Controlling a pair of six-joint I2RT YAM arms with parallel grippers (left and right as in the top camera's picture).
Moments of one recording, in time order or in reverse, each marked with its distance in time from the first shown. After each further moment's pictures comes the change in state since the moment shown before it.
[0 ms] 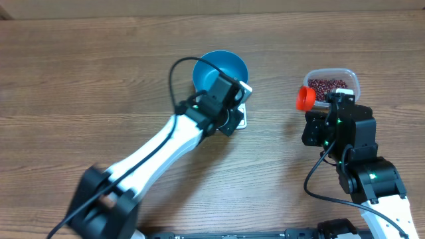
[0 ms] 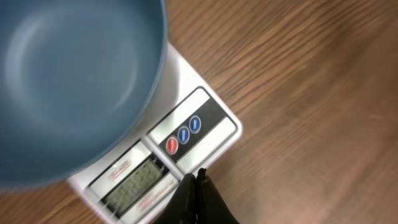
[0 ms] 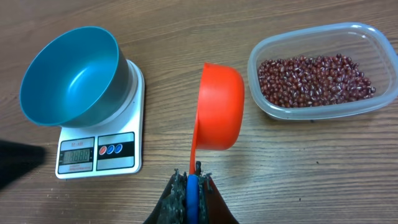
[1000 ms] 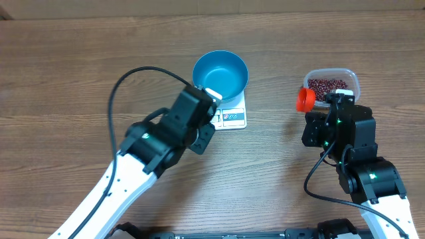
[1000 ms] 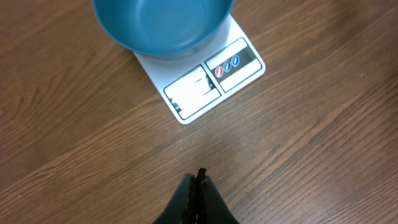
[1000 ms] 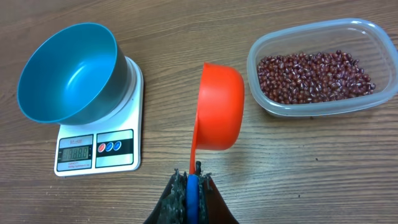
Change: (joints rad) left arm 0.026 -0.375 0.010 -0.378 -0.133 -0.088; right arm 0.000 0.000 0.000 -0.010 0.000 0.000
